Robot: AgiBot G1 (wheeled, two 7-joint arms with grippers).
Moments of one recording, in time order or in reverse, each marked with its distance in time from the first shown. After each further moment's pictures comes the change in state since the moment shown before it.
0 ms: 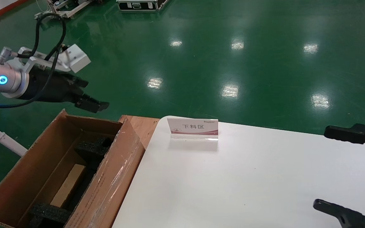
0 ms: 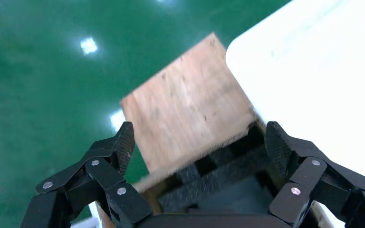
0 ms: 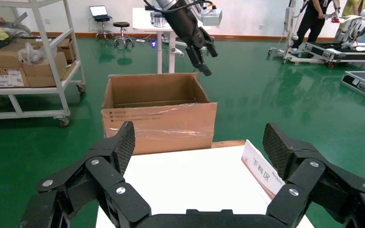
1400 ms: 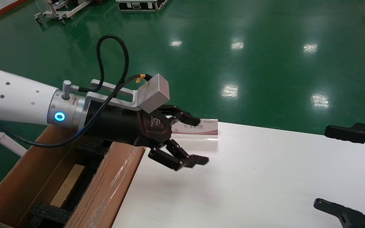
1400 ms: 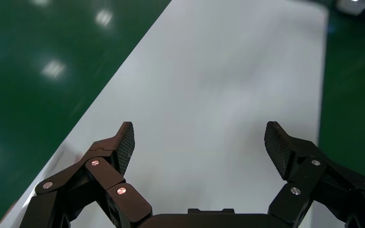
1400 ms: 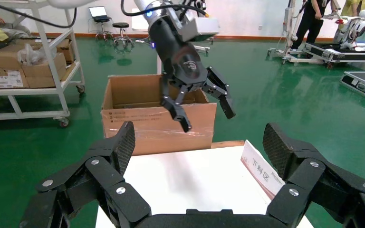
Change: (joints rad) left arm 0.876 0.116 -1.154 -0.032 -0.443 0.383 0.573; right arm -0.001 -0.002 0.005 0.001 -0.003 -0.002 0.003
